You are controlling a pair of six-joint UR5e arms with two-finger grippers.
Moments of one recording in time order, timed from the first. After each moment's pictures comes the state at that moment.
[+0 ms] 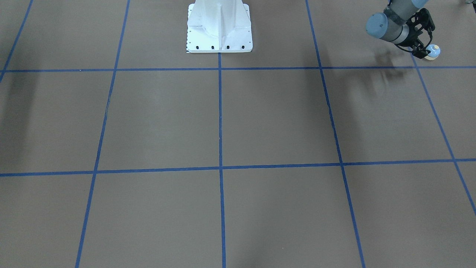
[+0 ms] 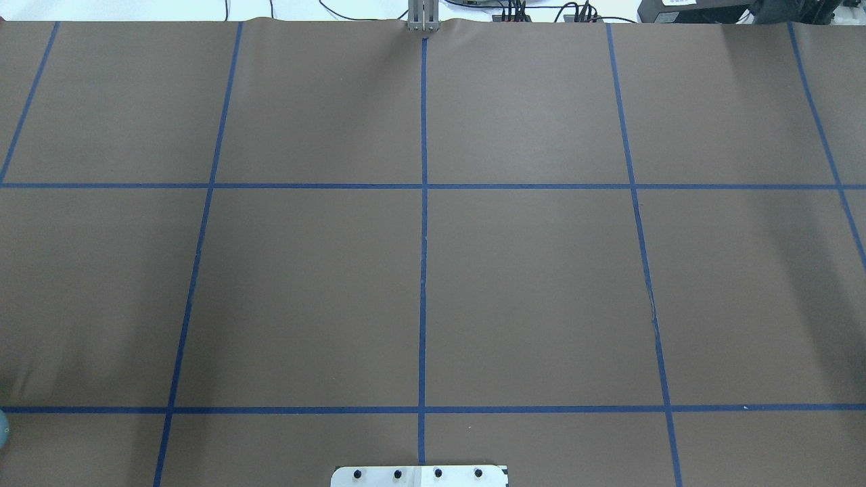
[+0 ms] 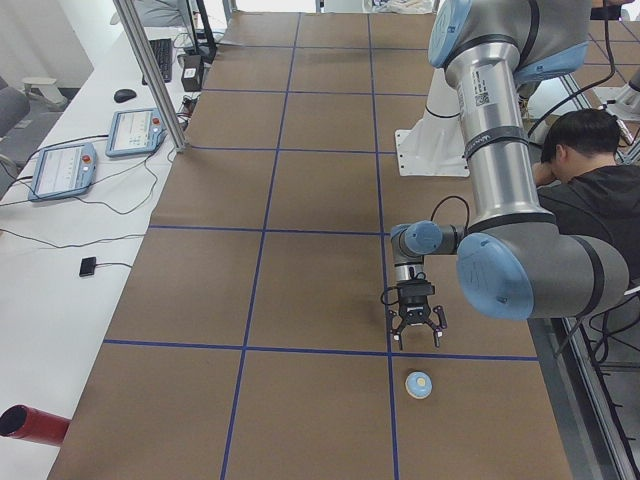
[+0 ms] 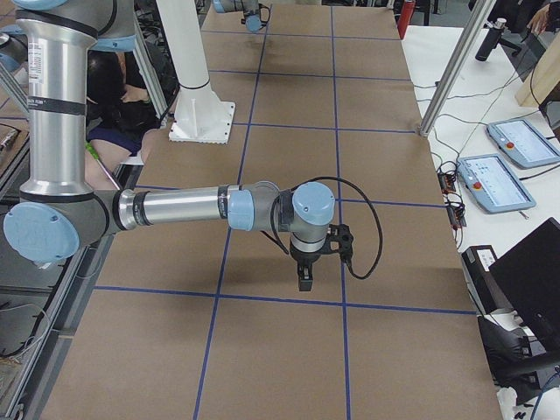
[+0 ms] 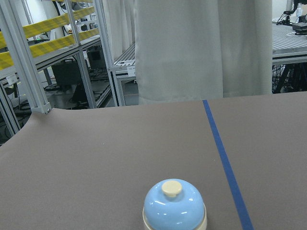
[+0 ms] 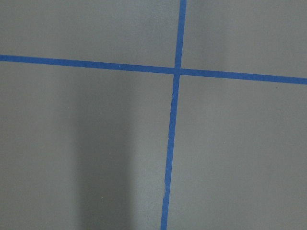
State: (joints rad) left arm -0.14 -1.11 -1.95 -1.28 -1.64 -2.94; right arm 1.56 -1.66 1.78 -1.69 2.35 -0.06
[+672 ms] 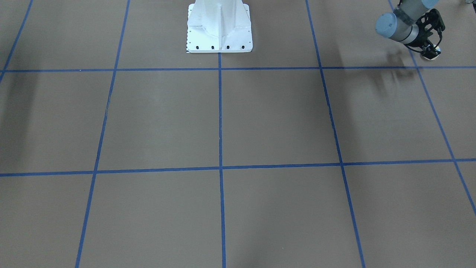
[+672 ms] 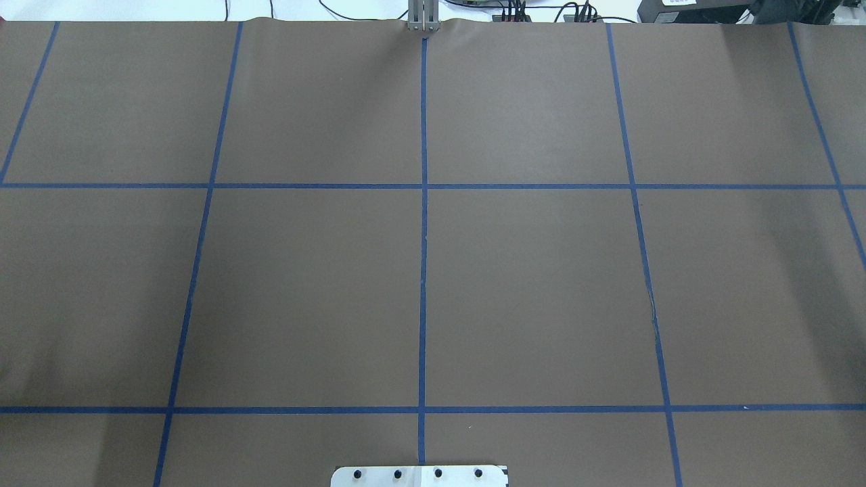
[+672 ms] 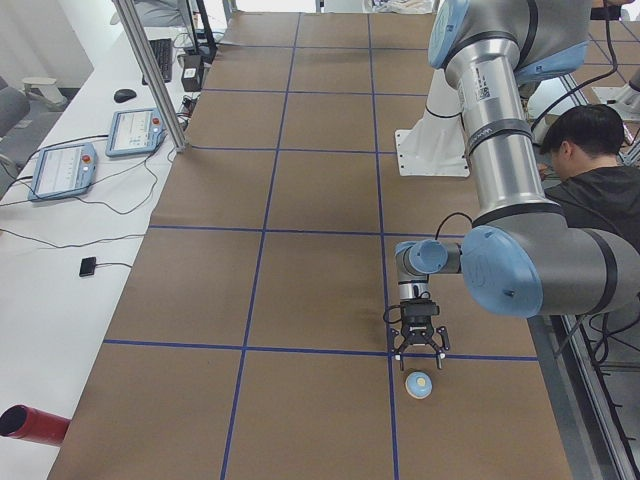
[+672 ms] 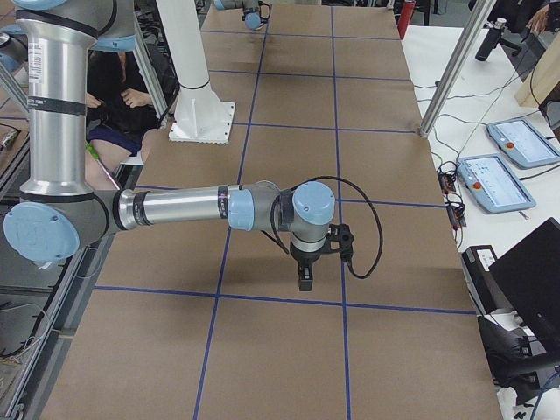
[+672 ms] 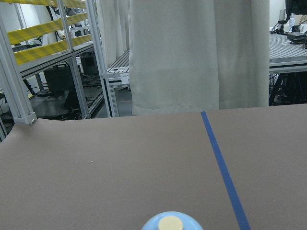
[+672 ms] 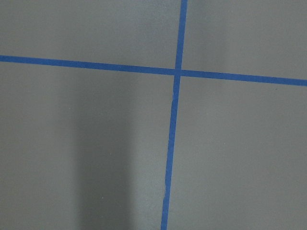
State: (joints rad) left arm -0.13 -1.07 -1.90 -1.37 -1.60 -2.95; right arm 1.56 -1.66 1.78 -1.69 2.35 -0.06
